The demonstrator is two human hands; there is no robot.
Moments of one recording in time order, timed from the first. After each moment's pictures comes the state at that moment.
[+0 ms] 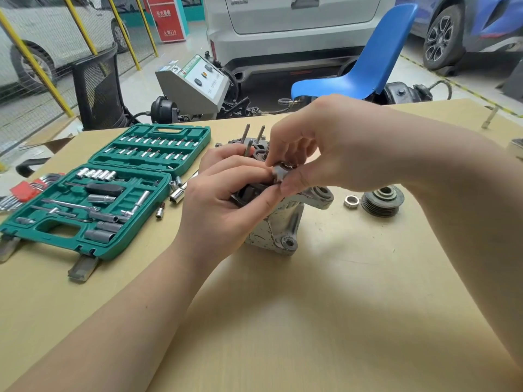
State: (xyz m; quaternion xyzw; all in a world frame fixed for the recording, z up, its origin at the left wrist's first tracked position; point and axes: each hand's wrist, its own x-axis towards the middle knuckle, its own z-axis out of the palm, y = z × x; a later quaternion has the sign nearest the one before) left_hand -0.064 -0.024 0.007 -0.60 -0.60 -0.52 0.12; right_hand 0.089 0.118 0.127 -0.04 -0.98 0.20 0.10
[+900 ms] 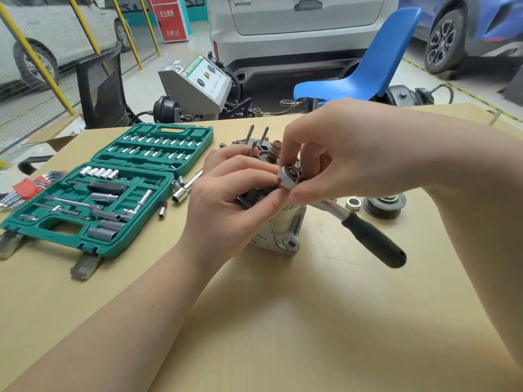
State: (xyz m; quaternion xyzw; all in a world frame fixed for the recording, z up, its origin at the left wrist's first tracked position) left_hand -0.063 -0.024 0.007 -0.61 -0.60 -0.51 0.12; right_hand 0.099 0.106 0.139 -0.09 -0.98 0.16 0.04
